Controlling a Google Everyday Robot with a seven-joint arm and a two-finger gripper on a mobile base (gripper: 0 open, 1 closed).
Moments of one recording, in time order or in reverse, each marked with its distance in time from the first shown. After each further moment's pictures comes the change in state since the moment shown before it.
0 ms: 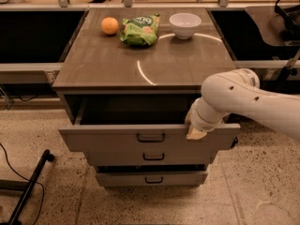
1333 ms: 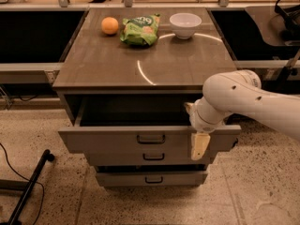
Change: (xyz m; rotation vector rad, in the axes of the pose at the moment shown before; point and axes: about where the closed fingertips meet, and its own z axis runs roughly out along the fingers) arm -0.003 0.006 0.001 -0.021 -0.029 -0.027
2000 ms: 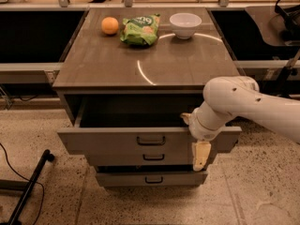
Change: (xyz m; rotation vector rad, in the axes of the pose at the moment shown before) arm -0.003 0.034 0.013 -0.127 -0.056 -0.053
